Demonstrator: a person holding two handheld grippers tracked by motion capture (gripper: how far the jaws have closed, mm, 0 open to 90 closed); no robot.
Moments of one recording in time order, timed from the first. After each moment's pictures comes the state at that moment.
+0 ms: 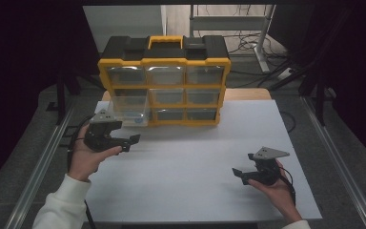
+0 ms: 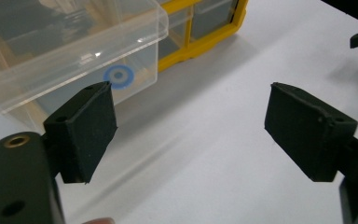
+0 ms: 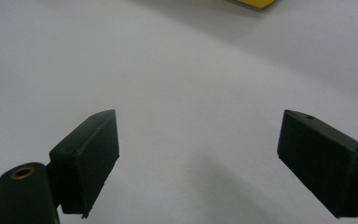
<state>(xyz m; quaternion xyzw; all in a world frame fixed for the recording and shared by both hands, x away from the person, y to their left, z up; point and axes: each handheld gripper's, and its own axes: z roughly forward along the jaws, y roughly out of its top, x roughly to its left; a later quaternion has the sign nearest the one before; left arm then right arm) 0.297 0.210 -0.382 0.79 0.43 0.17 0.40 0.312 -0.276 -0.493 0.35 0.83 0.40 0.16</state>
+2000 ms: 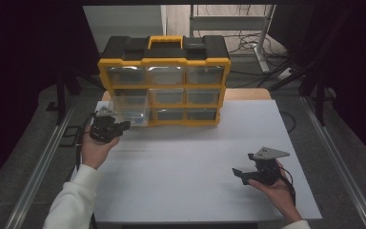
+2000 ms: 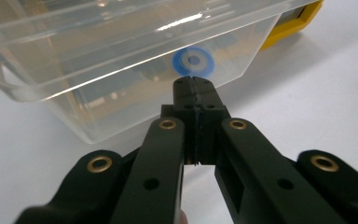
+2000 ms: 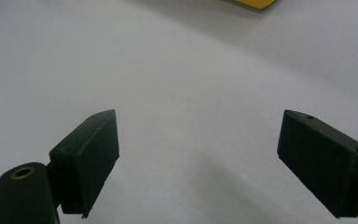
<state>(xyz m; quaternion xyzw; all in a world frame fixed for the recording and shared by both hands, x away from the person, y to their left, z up) 0.350 0.228 -0.428 0.76 0.49 0.18 0.39 0.312 -0.276 -0.492 0.35 0.83 0.40 0.16</state>
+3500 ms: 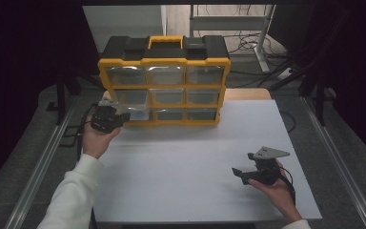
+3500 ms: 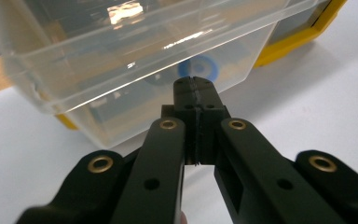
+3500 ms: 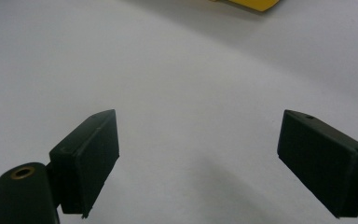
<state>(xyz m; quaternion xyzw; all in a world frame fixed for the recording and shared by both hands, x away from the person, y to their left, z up) 0.374 0.226 -0.413 0.77 0.49 0.19 0.37 0.313 -0.276 -0.492 0.35 0.83 0.40 0.16</state>
